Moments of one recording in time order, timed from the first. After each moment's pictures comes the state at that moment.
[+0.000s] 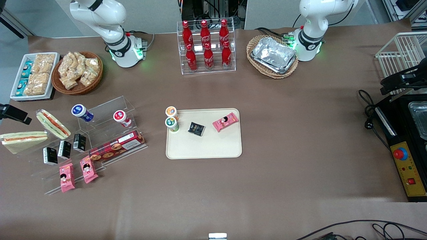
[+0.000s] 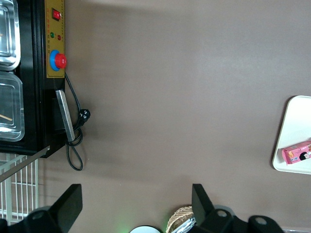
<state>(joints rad) -0.18 0.09 0.02 -1.47 -0.04 1.59 0.07</state>
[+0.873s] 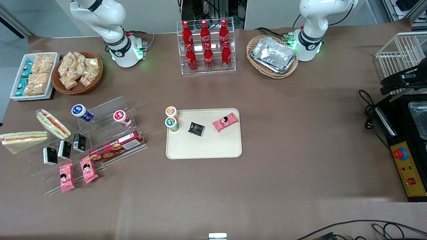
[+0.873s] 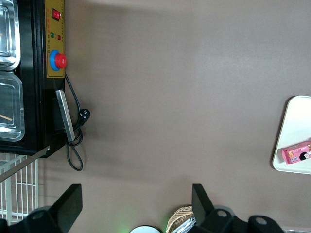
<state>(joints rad) -0.23 0.11 -0.06 -1.47 -0.11 1.62 0.40</state>
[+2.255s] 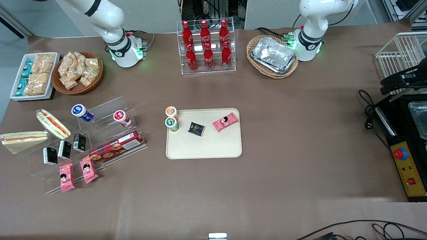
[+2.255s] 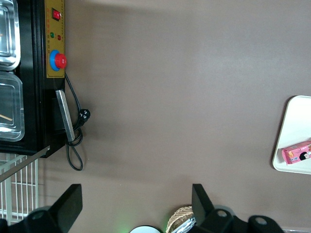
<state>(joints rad) -0.46 0.32 -0.07 -1.47 0.05 1.80 0.70</state>
